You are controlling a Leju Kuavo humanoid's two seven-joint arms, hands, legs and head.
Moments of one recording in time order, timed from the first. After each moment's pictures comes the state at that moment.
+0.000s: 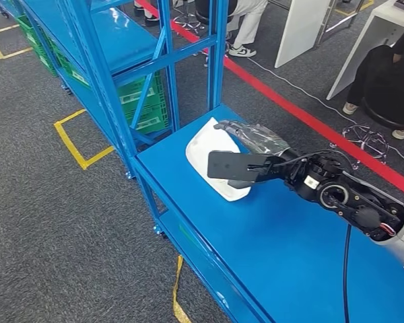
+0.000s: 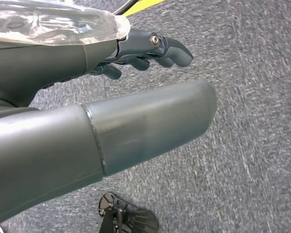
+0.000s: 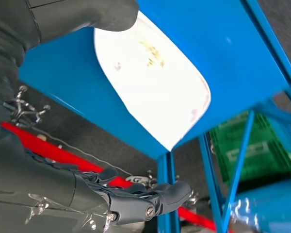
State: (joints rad) left arm -0.23 0.27 -0.73 -0.26 0.96 0.43 -0.25; right arm -0.67 -0.71 0.80 -1.97 0.16 0.22 0.57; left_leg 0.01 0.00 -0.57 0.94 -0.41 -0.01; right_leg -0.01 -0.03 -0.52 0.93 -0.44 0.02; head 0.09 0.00
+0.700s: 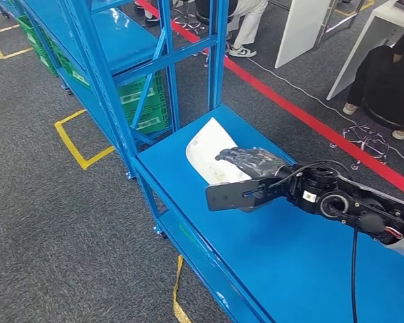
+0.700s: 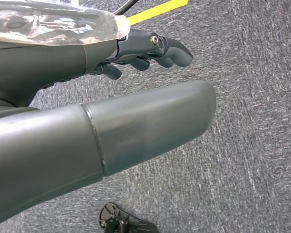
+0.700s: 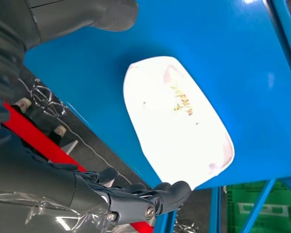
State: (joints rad) left arm -0.20 0.30 -0.72 -0.26 0.97 0.43 -0.27; right arm -0.72 -0.79 0.96 -1.99 0.14 0.33 0.62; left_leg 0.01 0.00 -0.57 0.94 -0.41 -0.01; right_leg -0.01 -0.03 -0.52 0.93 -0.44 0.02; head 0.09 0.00
